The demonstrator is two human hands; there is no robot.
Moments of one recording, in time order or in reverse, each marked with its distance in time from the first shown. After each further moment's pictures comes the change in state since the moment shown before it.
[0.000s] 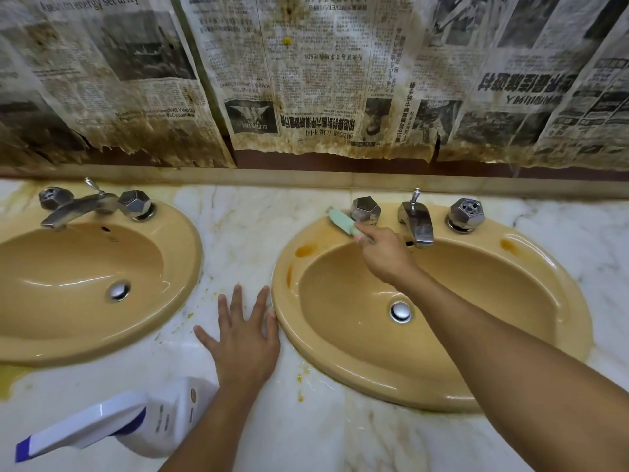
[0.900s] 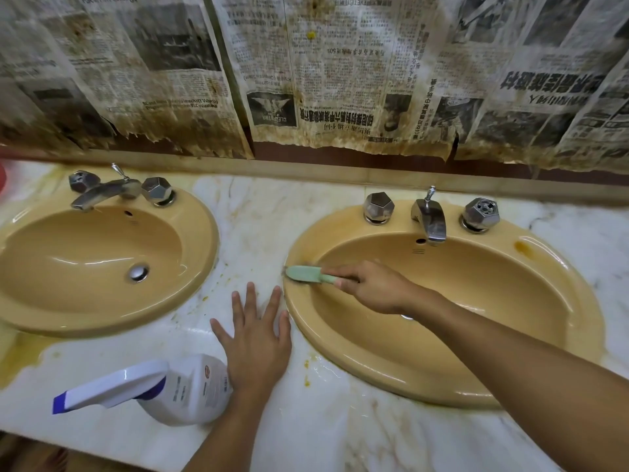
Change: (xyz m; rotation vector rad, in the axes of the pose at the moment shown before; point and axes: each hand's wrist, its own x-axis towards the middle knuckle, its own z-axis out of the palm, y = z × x) left_hand -0.022 -0.005 0.008 0.027 0.018 0.020; right_hand -0.050 -0.010 0.007 -0.178 -0.492 -0.318
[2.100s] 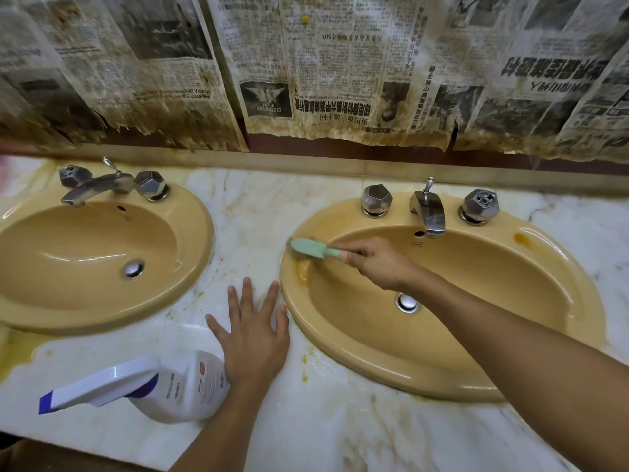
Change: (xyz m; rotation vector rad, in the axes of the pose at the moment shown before) left_hand 0.001 0.000 0.003 -0.003 0.018 -0.003; right_hand 0.013 0.017 -0.011 0.249 0.091 0.020
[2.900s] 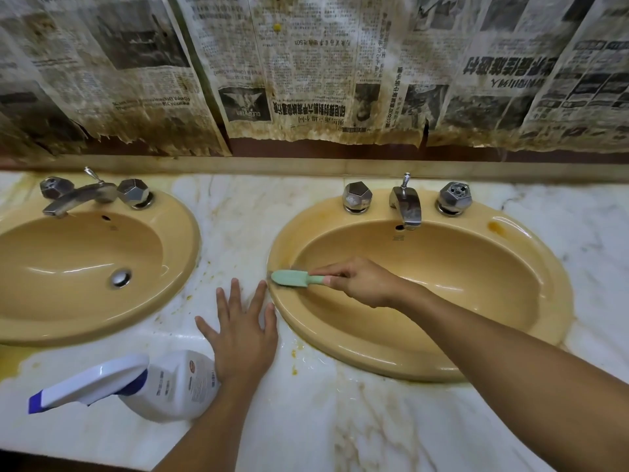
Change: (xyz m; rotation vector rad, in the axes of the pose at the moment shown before) left_hand -0.002 -0.002 0.002 -0.027 0.010 0.023; right_hand -0.032 0.002 0.019 0.013 -0.149 0.054
